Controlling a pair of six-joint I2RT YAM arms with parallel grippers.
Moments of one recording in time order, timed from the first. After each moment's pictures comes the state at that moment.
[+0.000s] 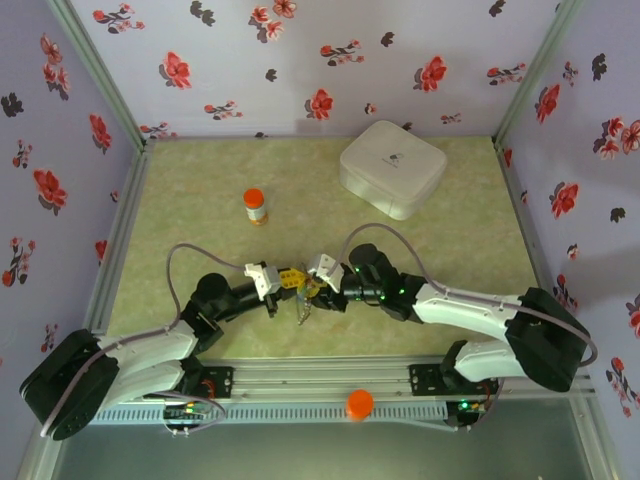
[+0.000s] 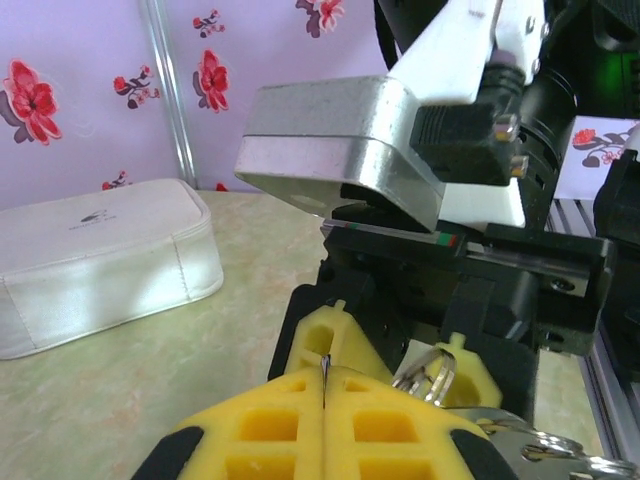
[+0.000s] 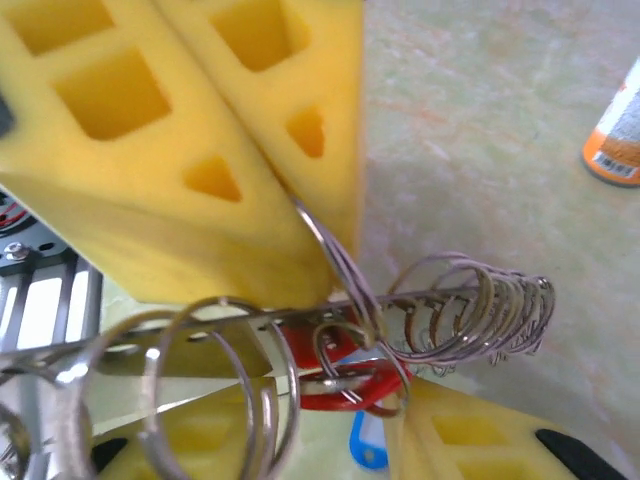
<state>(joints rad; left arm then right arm) -0.79 1.03 0.14 0.92 0.45 0.07 0.94 1.28 0.57 0.21 -0.37 -0.18</state>
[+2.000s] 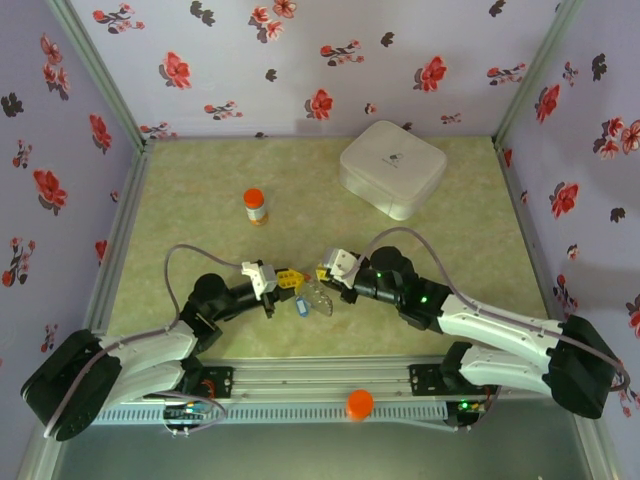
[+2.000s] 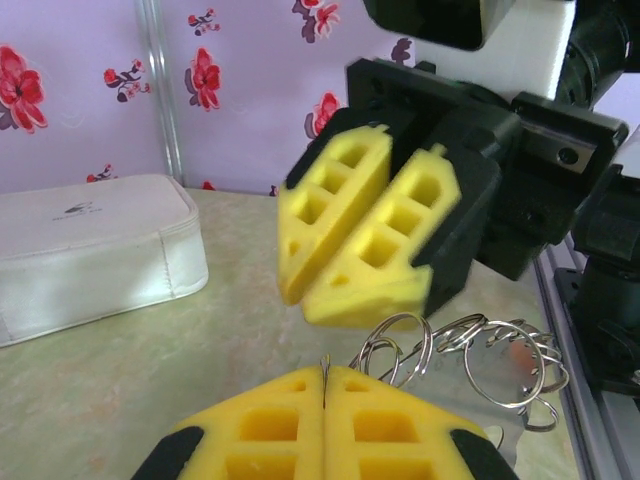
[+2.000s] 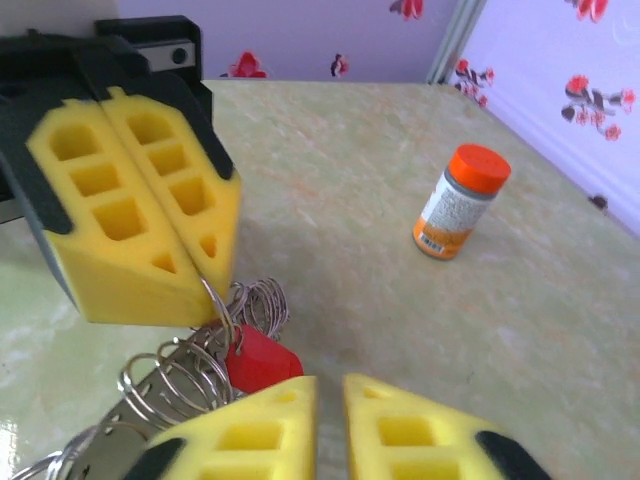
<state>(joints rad) -0.75 1.04 0.13 0.95 0.51 0.00 0.96 1.06 0.55 0.17 -0.16 -0.31</state>
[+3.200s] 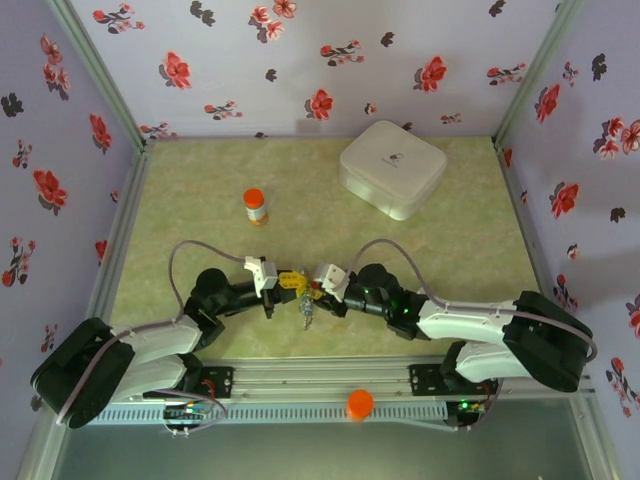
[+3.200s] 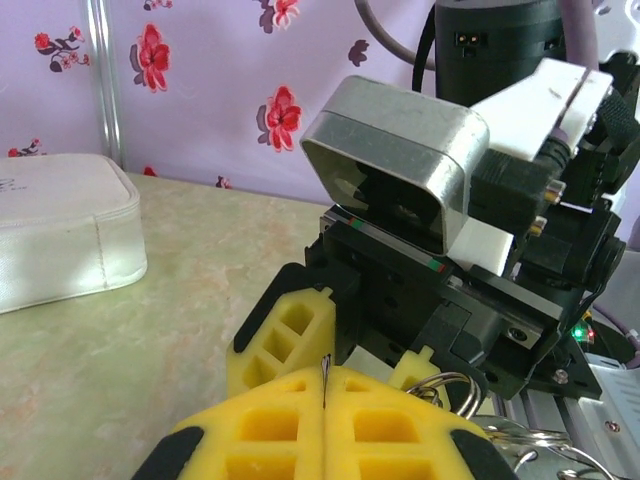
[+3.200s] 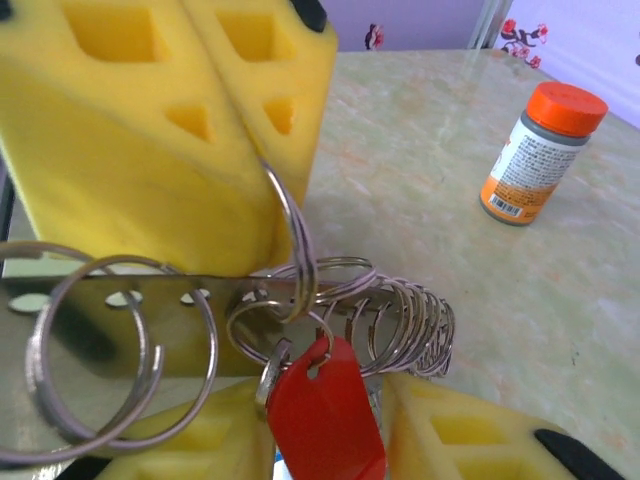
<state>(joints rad) -0.71 1.13 0.15 1.02 0.65 -0.11 1.02 1.26 0.40 0.52 -0.15 -0.22</state>
